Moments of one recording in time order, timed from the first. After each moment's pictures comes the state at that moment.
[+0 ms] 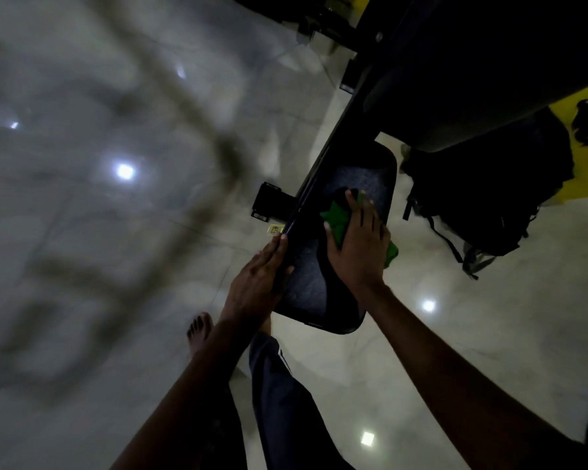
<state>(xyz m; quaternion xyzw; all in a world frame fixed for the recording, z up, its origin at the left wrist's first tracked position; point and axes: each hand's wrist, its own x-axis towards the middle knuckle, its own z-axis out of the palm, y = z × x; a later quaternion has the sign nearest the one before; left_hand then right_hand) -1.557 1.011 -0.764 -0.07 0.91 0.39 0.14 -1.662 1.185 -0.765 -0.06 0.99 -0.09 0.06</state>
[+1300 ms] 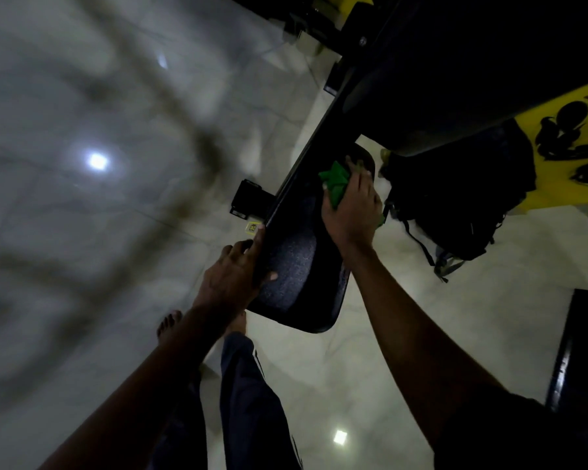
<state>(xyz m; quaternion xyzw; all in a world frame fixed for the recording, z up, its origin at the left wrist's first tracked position) -1.573 1.009 -0.759 -0.07 0.91 0.31 0.25 -1.731 1.193 -0.761 -0.01 1.00 -0.09 0.04</state>
